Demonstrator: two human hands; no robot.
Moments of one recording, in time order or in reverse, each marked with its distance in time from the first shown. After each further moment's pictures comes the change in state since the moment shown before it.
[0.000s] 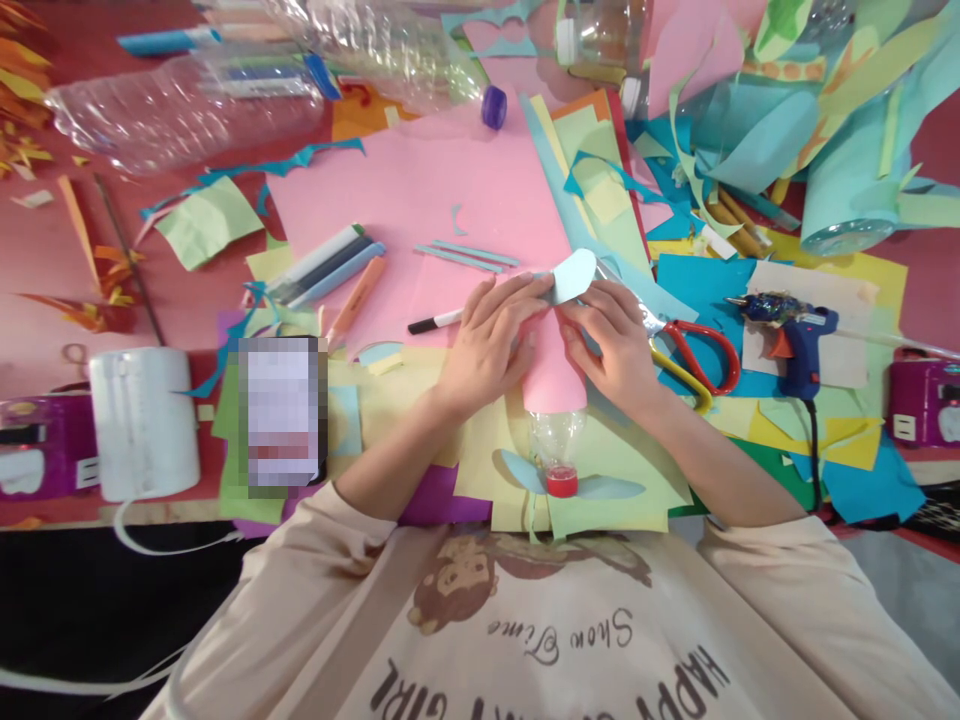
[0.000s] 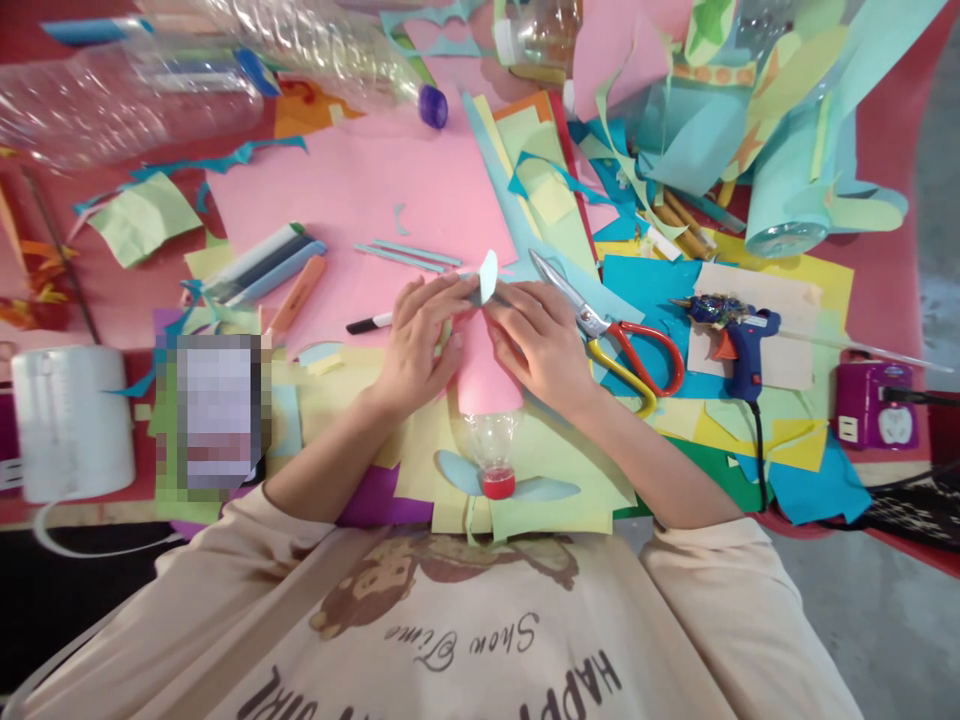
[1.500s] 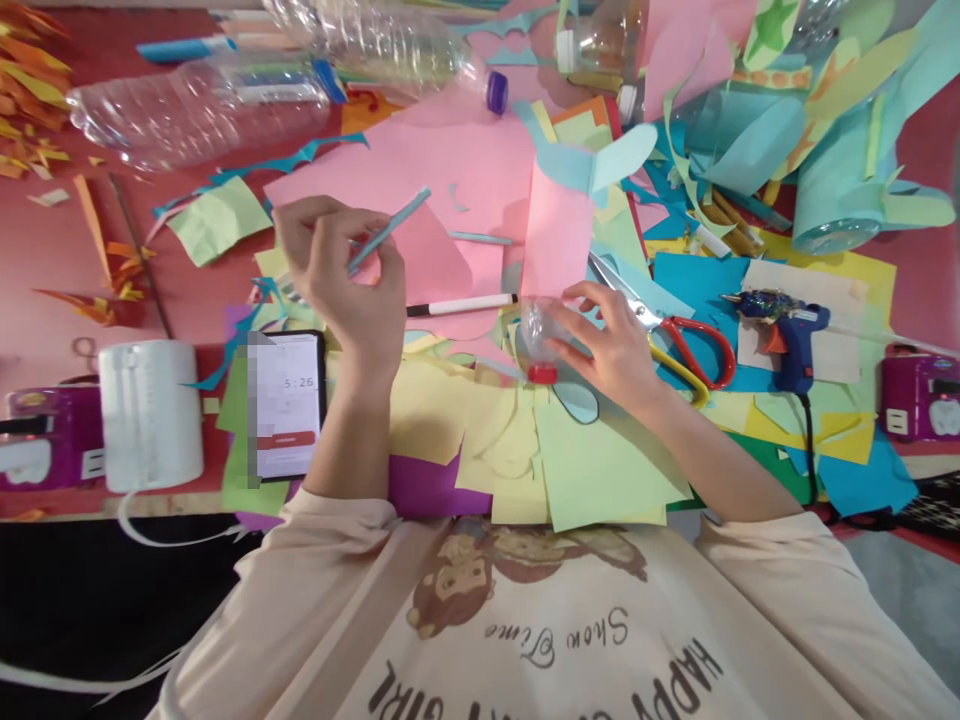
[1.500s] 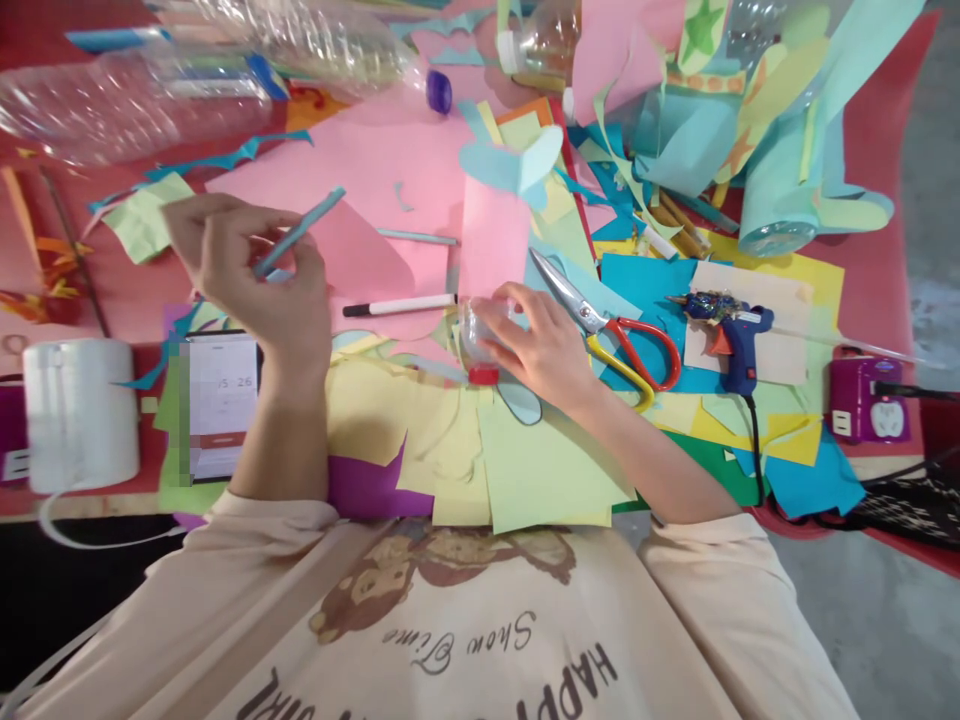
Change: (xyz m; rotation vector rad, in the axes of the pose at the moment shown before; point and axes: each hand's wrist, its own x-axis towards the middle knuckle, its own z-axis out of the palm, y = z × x) left_hand 0.010 -0.068 -0.056 0.230 0.573 -0.228; right_hand -0.005 0.000 -0.001 -0.116 -0.077 -0.032
